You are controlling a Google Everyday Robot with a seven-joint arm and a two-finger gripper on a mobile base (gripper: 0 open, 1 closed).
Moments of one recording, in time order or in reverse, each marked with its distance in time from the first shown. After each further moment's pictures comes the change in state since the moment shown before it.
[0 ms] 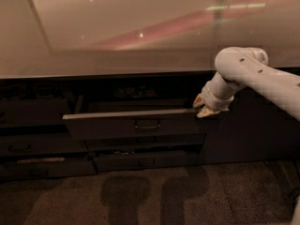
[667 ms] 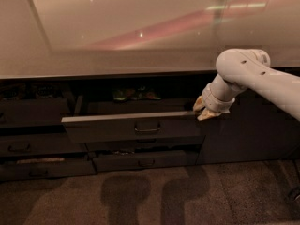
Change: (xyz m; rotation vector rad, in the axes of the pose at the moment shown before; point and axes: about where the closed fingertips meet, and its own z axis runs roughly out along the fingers) arm -0.004 0.011 -0.005 -0.002 -0.003 -0.008
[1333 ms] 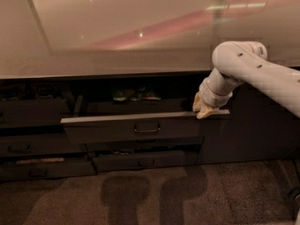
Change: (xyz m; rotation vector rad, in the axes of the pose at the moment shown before) arm -0.013 -0.016 -0.013 0.001 0.004 -0.031
